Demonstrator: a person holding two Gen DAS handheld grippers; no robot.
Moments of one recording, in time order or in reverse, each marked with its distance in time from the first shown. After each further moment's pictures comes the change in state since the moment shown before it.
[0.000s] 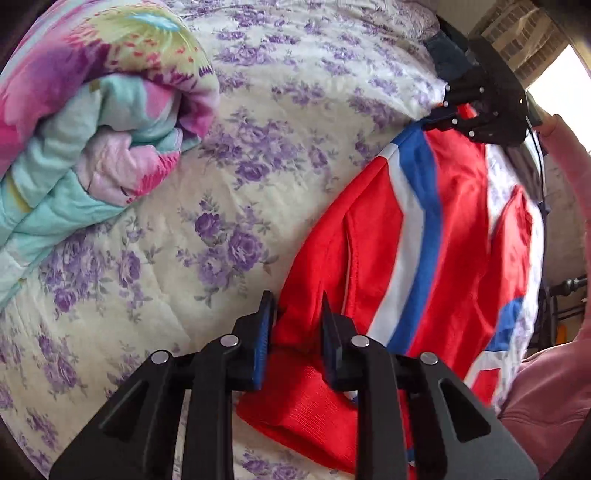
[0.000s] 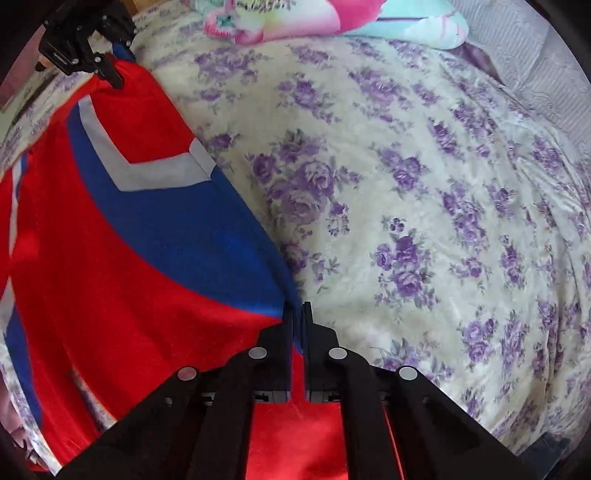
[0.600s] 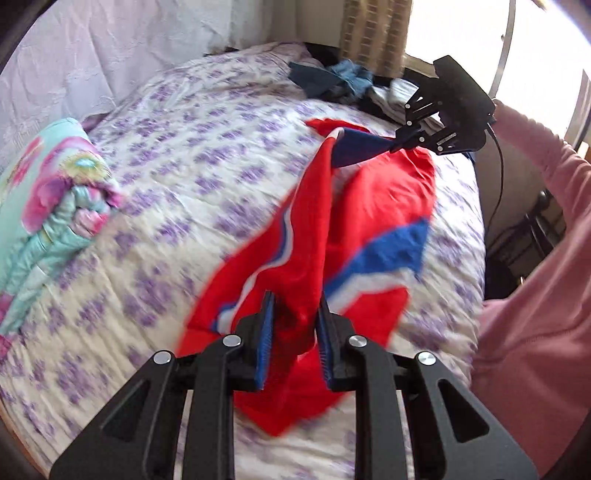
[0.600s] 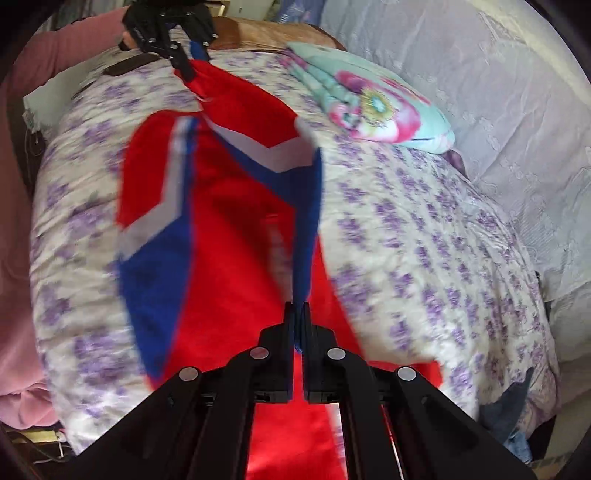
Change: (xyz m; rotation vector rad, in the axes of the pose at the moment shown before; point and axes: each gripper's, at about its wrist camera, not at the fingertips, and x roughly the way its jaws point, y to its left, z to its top) left arm -0.080 -0.164 -0.152 0.370 -0.261 0.024; right arm -0.134 0.212 -0.122 -0.153 -0.256 -0.209
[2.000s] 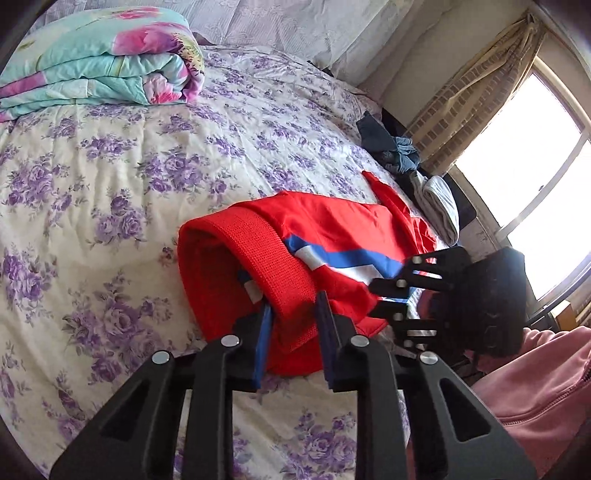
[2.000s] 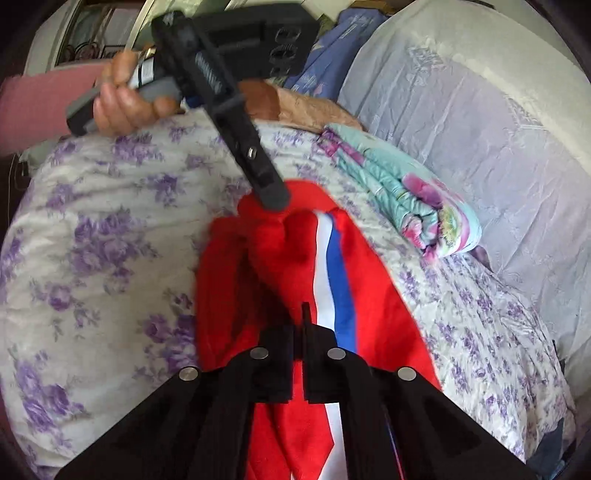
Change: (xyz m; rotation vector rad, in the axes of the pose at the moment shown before) left arm 0.008 0.042 -0.095 -0.568 -0.213 -0.141; right arm 0.073 0.172 0.132 -0.006 -0.336 -0.143
